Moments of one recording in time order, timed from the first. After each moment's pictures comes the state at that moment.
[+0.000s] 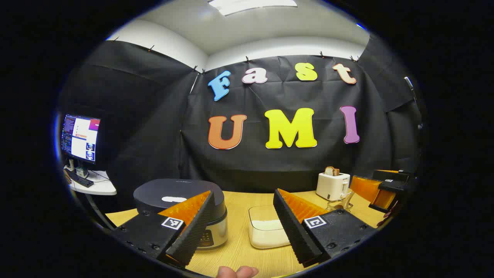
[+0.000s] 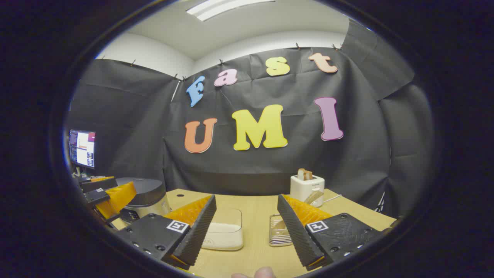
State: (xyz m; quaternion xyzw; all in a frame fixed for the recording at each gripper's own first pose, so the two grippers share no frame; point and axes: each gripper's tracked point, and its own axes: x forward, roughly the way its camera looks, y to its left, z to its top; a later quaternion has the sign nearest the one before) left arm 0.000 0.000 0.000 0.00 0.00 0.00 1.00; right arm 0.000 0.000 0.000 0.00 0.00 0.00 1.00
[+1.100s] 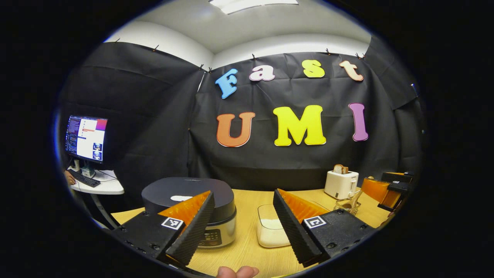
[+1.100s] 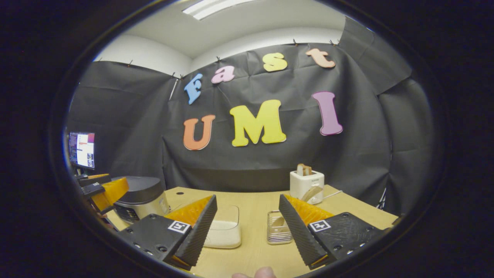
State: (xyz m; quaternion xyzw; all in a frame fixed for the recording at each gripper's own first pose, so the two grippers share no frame) left arm -0.004 0.023 0.000 0.01 0.01 0.05 1.00; right arm 0.004 -0.005 -0.006 0.00 0.01 0.01 1.00
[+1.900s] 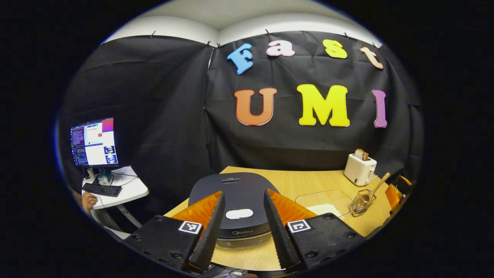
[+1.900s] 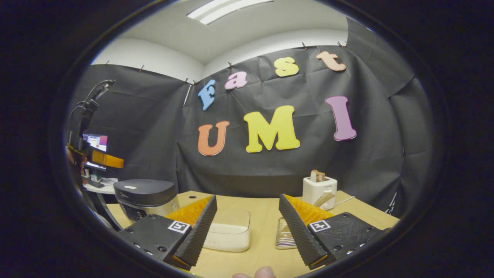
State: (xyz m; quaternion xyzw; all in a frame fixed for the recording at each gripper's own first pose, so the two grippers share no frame) left arm 0.013 0.114 0.024 0.02 0.17 0.07 0.98; right arm 0.004 0.006 -0.004 0.01 0.00 0.07 1.00
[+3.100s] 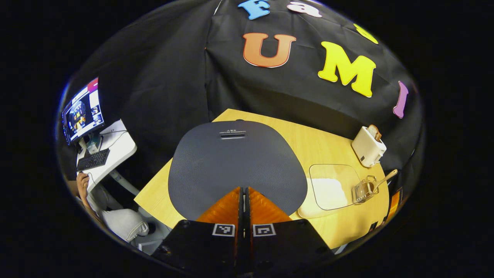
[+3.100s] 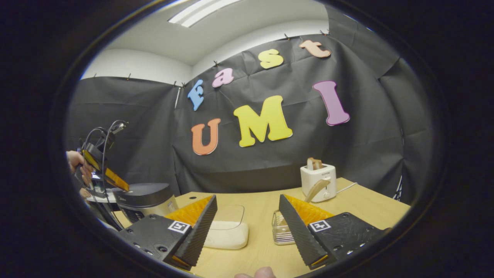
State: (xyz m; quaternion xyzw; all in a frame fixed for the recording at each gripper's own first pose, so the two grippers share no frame) left arm 0.029 0.135 -0.052 -0.05 0.38 0.08 0.92; right arm 0.016 -0.023 -0.027 0.05 0.02 0.06 1.00
